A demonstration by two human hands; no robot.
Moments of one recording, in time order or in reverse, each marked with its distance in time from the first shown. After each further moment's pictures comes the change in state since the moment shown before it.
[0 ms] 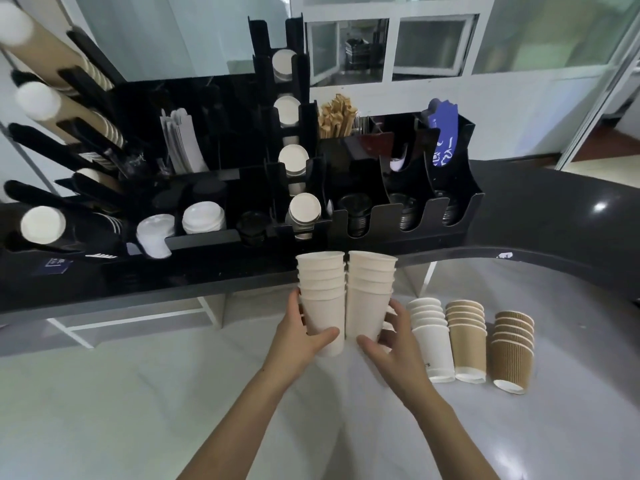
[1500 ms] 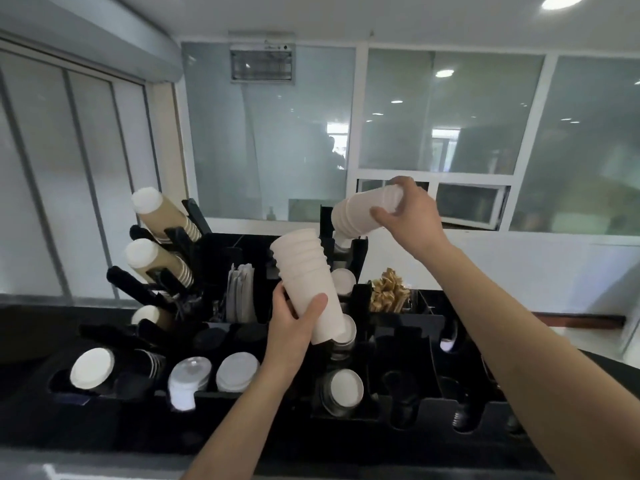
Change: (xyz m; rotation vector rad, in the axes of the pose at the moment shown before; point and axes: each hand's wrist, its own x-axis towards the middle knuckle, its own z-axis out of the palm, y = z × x) left_hand 0.153 0.208 -0.122 -0.420 0.384 0.388; right_hand 0.331 -0.401 0.022 -0.504 0.159 -0.700
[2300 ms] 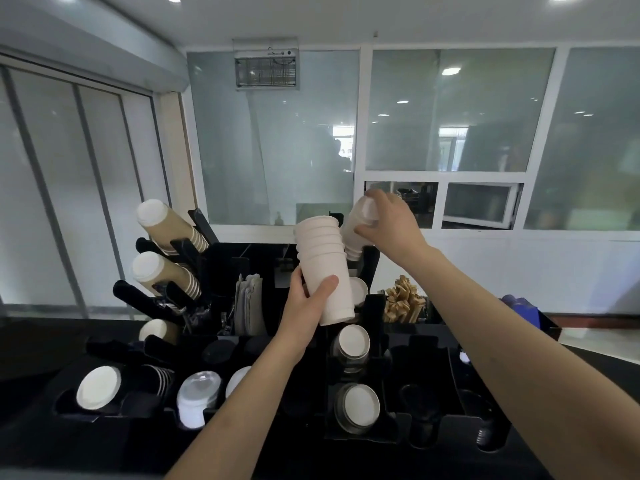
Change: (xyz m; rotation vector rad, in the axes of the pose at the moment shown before) left_hand 0.062 0.006 0.007 0.013 -0.104 -0.038; right_hand 0.024 -0.003 0.056 -0.166 -0.115 -0.096
